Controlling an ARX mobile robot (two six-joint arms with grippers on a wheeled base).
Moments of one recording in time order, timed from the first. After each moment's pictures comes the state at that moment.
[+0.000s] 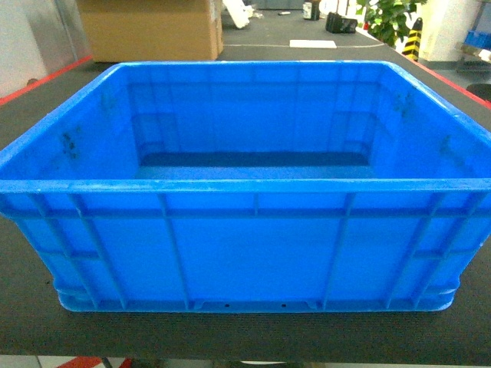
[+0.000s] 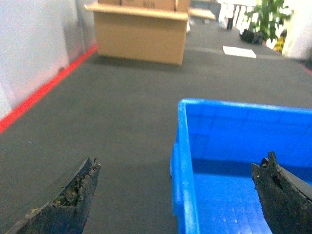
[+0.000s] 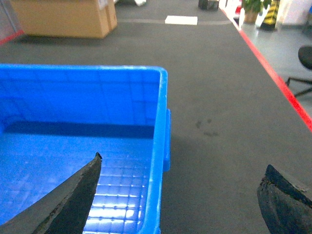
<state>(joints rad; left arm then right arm) -0.05 1.09 0.56 0.47 -0.07 -0.07 0.14 1.07 0.58 0.27 0.10 0.03</state>
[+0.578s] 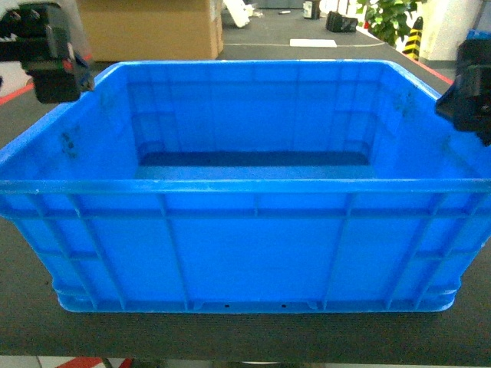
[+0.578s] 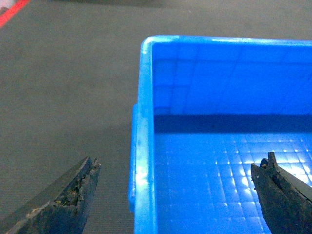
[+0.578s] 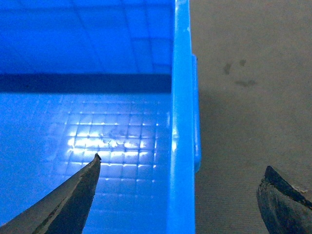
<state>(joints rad) -0.14 1.44 0.77 0.36 -0.08 -0.06 0.15 1.51 0.86 0.14 0.05 0.11</state>
